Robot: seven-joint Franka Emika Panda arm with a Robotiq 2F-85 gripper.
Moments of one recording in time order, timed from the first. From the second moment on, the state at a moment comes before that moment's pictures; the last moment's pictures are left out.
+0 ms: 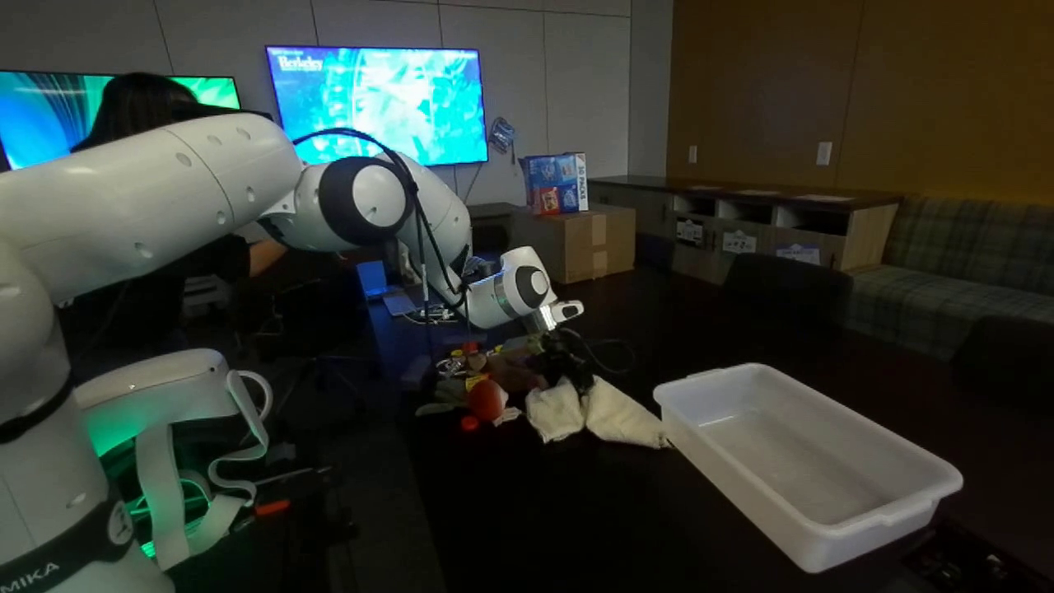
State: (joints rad) arm 0.59 1.26 -0.16 -1.08 -0.41 2.33 0.49
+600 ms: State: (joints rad) arm 0.62 1.03 -0.20 -1.22 -0.45 2.49 0.49
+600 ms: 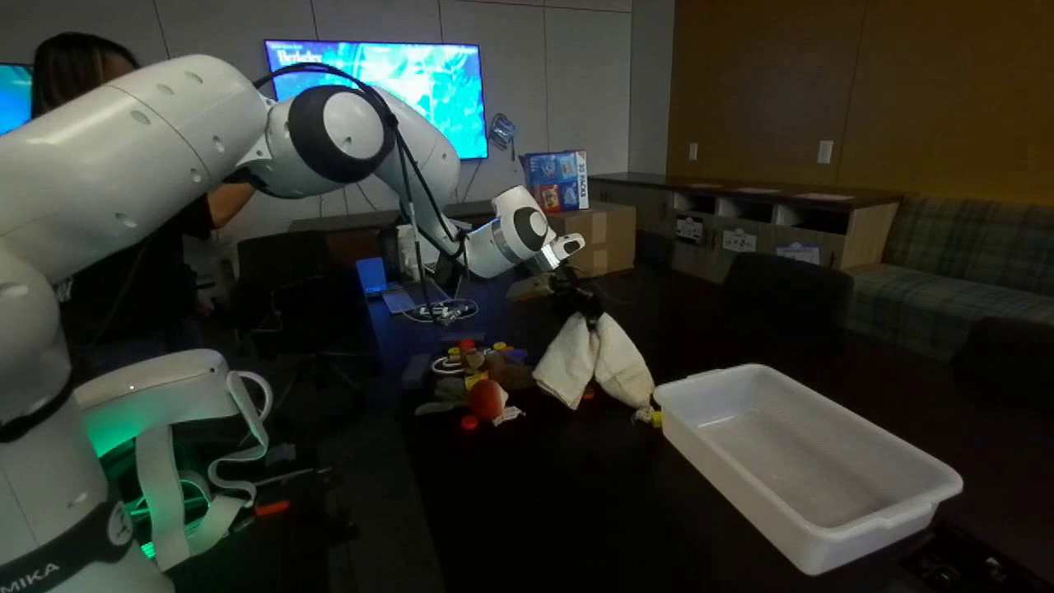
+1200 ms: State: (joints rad) arm 0.63 0.66 -0.35 -1.56 -0.56 2.62 0.66
